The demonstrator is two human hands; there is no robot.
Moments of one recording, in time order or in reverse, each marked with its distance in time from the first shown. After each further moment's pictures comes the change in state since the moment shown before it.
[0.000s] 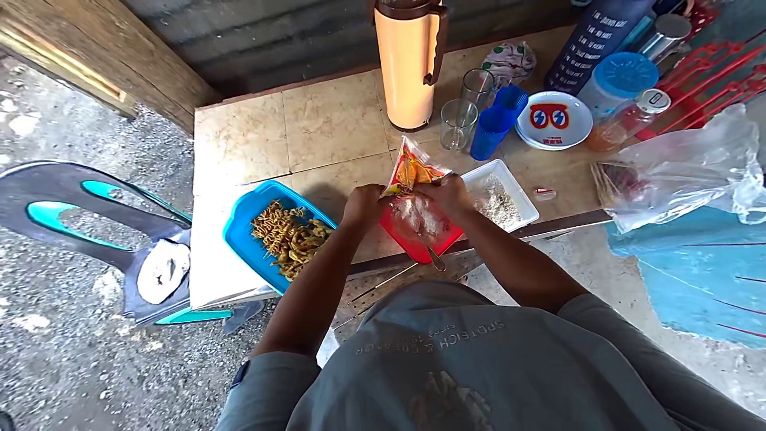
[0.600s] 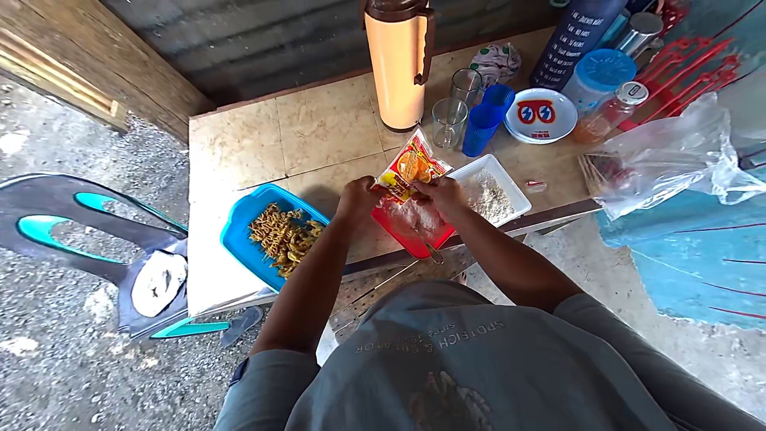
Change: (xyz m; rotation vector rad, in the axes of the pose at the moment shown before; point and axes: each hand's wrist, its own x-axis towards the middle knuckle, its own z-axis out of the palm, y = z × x) left_hand 0.002 -0.009 -0.002 -0.243 0.016 -0.110; right_hand -0.011 0.011 0.005 0.465 0.011 0.237
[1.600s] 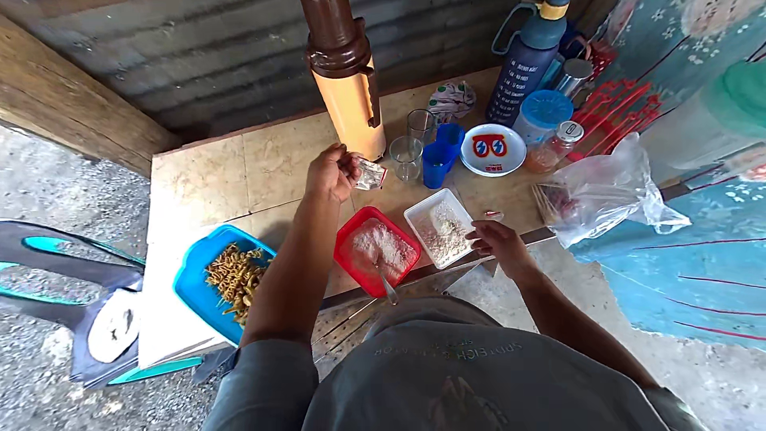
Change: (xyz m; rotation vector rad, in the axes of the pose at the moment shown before) left_hand 0.080 0.134 0.001 -1.184 0.262 -0.281; right_hand -0.070 -0.024 -0.202 -0.248 0.142 0.027
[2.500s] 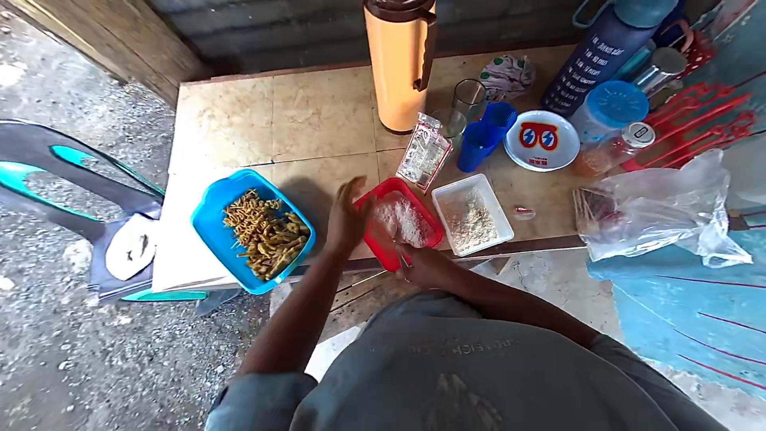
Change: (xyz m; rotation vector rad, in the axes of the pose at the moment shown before) left_hand -0.067 -0.084 -0.120 1.003 -0.086 0.446; right_hand -0.023 -0.023 0.169 -1.078 -0.797 -0.054
